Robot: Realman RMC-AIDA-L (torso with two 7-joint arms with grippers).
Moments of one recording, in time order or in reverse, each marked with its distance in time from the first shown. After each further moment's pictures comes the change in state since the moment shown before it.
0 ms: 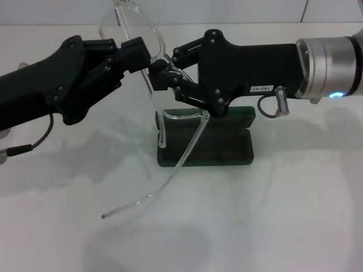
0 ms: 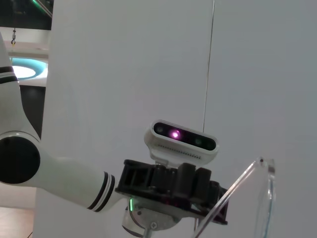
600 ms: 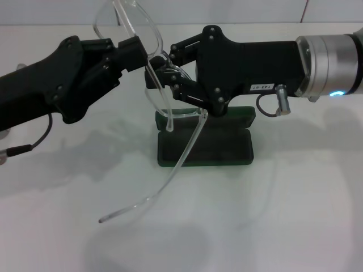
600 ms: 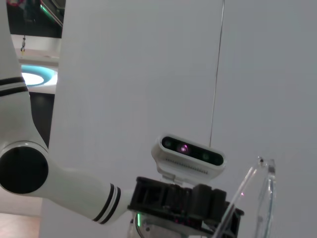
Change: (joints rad) left arm 0.003 0.001 -0.006 -0.012 0.001 -0.008 0.016; right arm 0.004 0.000 -0.008 -0.001 0.028 -0.021 -0.016
